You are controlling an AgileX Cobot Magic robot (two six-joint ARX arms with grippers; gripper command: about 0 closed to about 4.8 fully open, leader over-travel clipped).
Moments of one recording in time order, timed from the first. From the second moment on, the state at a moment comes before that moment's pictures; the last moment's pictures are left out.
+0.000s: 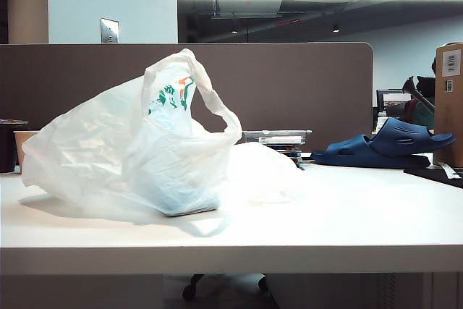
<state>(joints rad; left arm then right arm) -0.01 0.84 0.91 0.10 0.07 0.16 -0.05 1.03 1.36 -0.65 -0.10 0.02</state>
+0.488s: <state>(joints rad) -0.01 0.63 0.80 -0.03 0.07 0.12 -0.05 0.72 0.92 -0.55 -0.11 0.03</state>
